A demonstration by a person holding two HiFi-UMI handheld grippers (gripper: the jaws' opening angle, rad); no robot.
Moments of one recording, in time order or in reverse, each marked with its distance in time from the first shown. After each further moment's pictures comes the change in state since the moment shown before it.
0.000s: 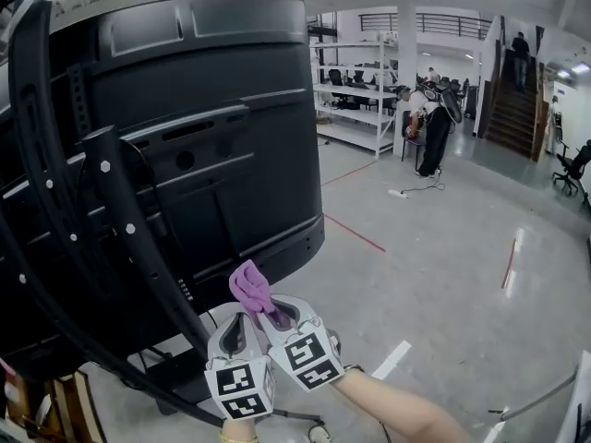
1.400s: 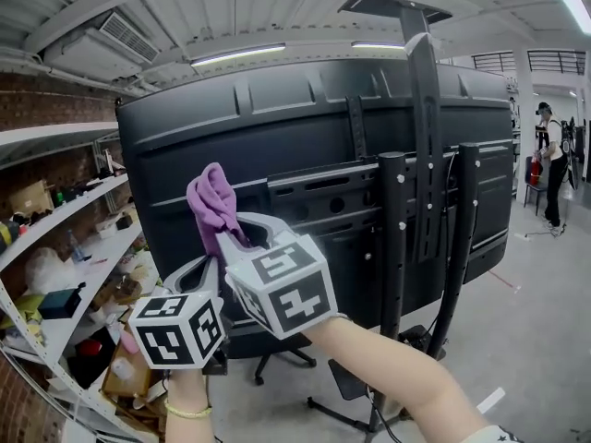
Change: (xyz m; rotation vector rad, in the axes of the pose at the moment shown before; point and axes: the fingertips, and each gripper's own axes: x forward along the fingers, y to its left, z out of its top) left arm -0.358 0.514 0.250 0.097 -0.106 0.292; right arm 0.105 0.491 0.494 0.110 -0.420 0.396
